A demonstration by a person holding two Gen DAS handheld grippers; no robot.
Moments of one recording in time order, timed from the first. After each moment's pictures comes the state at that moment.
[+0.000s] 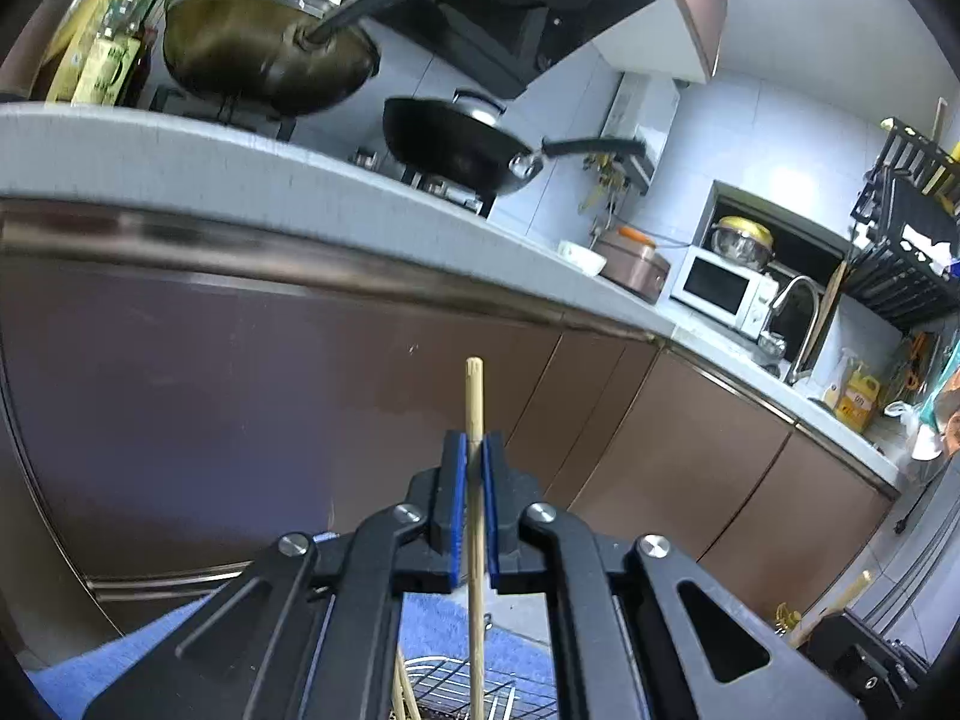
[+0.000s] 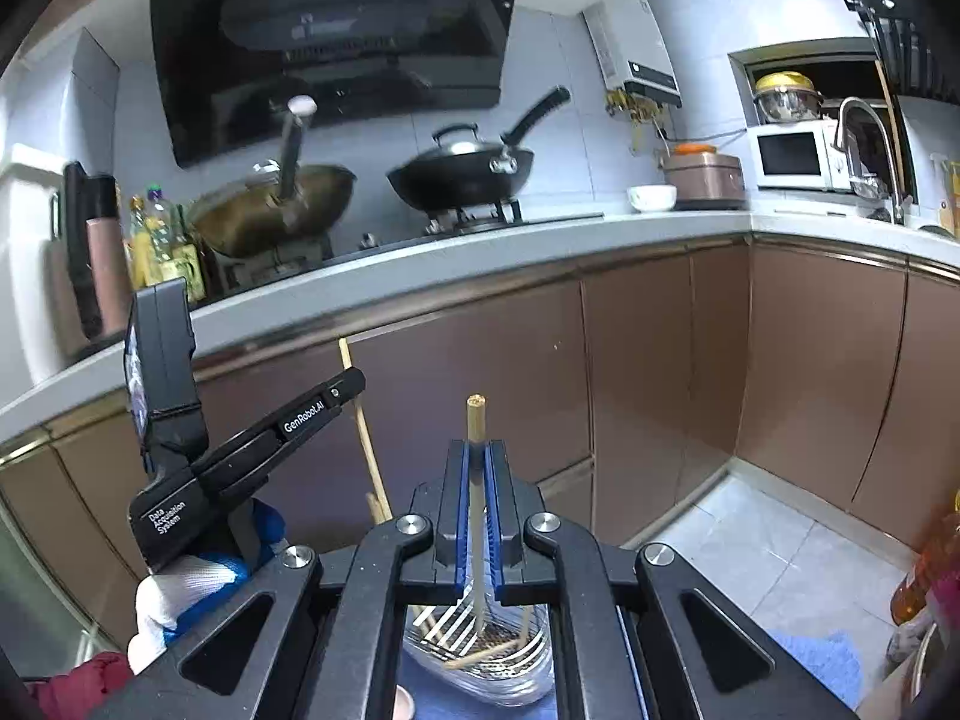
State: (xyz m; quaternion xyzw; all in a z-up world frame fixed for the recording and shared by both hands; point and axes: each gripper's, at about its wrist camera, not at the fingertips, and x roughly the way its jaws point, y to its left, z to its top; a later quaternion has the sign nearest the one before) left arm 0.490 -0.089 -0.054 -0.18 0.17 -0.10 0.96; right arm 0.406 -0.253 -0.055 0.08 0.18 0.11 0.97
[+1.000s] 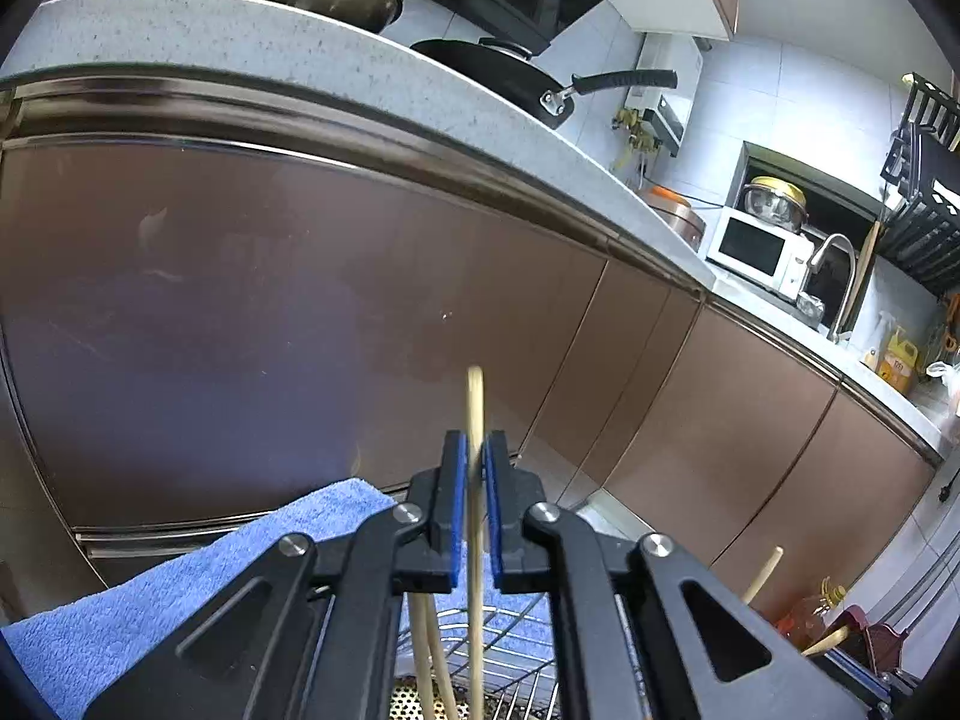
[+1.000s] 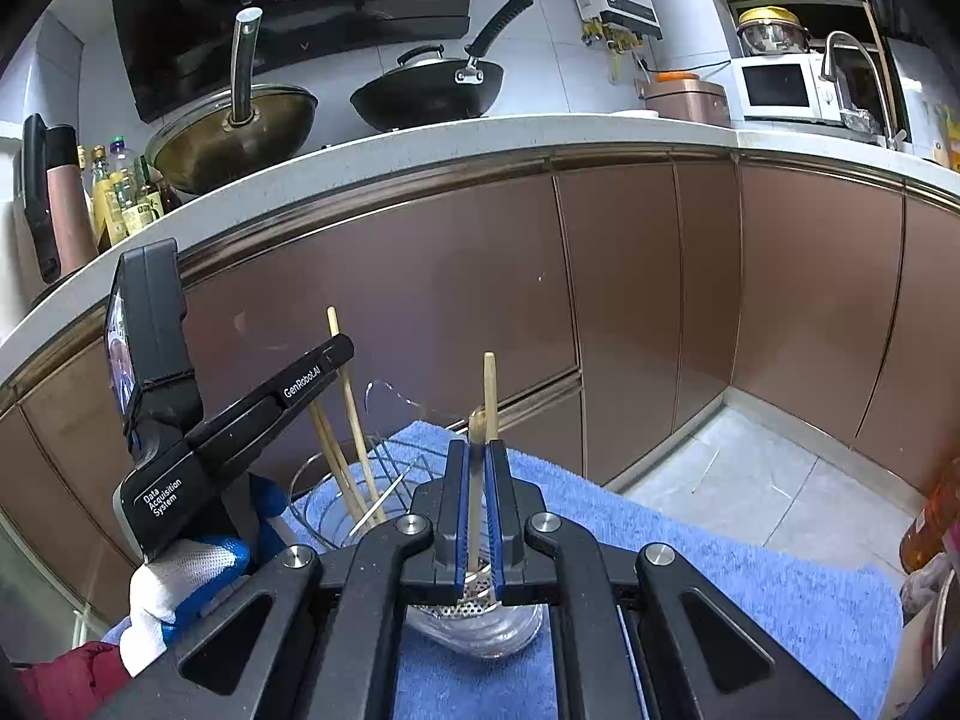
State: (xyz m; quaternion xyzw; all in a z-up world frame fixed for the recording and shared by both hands) left arm 0.492 -0.104 -0.132 -0.15 0.19 -0.07 0.97; right arm 0.418 -0.262 -0.123 0.09 0.25 0.09 0.96
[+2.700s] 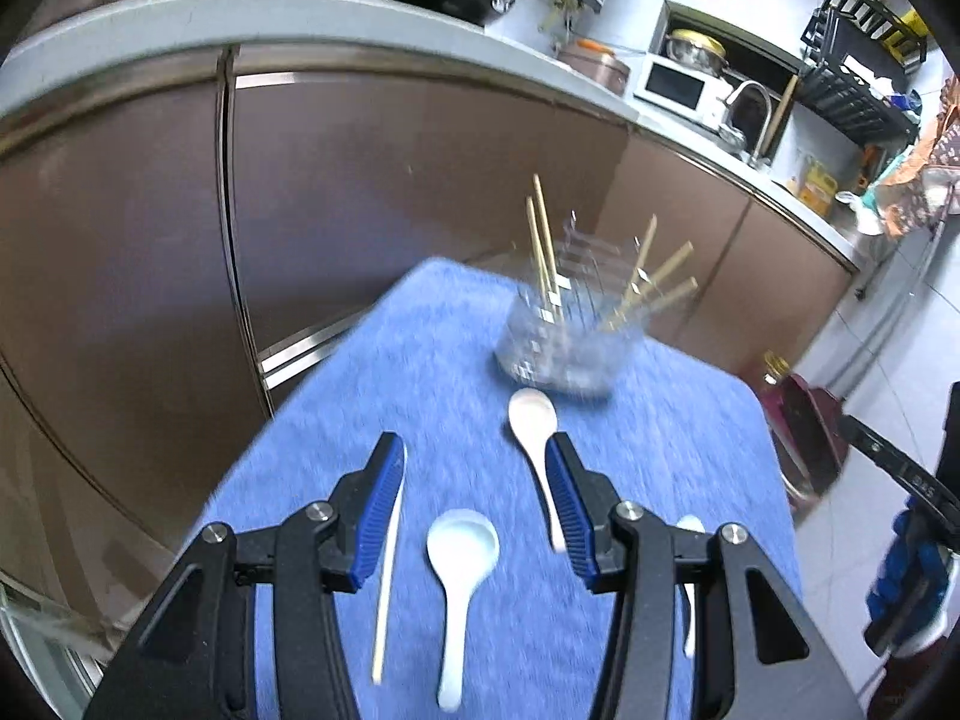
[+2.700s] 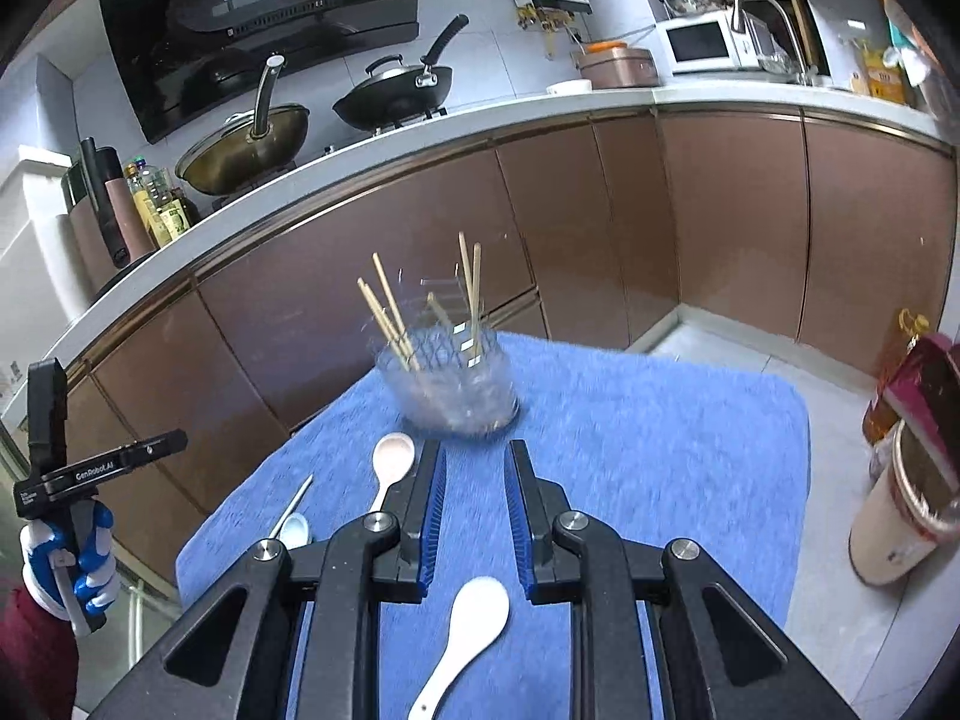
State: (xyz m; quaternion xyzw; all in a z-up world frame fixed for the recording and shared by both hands) left arm 0.253 0.060 -0.105 -0.06 0.38 -0.18 0.91; right arm 0.212 -0.275 -0.113 0.15 0.29 0.06 0.94
